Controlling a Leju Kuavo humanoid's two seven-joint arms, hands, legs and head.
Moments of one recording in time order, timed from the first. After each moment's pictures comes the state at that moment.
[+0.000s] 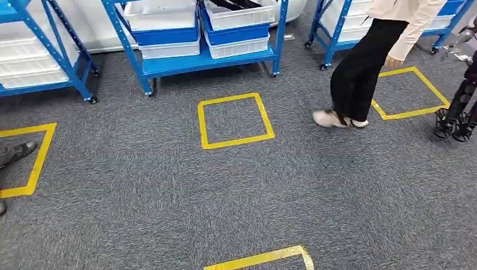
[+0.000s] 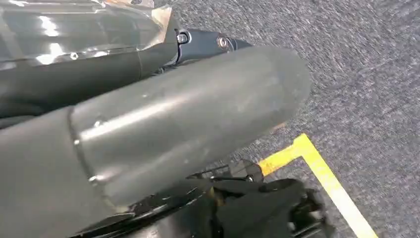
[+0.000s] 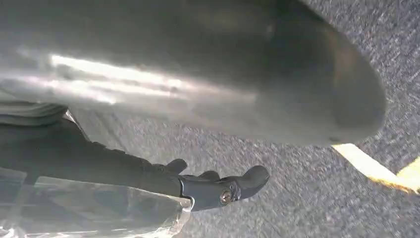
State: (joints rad) left arm -0.07 -0.17 0.38 -0.19 -0.70 0.34 -0.40; right arm -0.16 -0.01 -0.08 -0.21 1.05 -0.23 0.05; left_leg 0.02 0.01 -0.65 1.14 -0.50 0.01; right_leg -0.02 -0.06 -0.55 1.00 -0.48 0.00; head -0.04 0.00
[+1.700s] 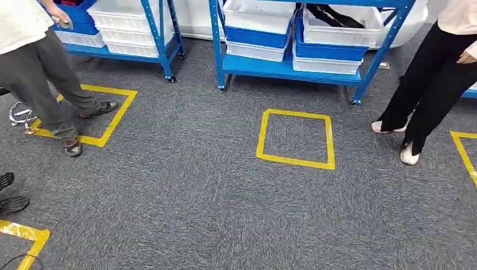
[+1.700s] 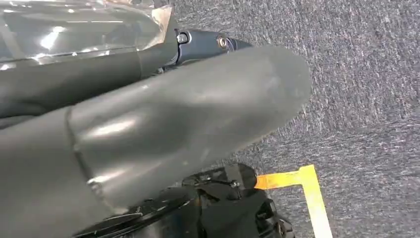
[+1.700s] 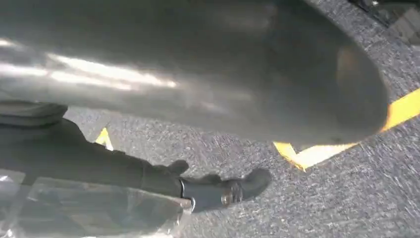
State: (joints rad) left arm -0.07 -0.17 0.38 -0.19 -0.72 0.31 -0.36; right arm -0.13 0.01 -0.14 -0.20 1.11 -0.19 0.05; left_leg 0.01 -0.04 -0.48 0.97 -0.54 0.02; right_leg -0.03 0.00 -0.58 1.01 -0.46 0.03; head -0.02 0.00
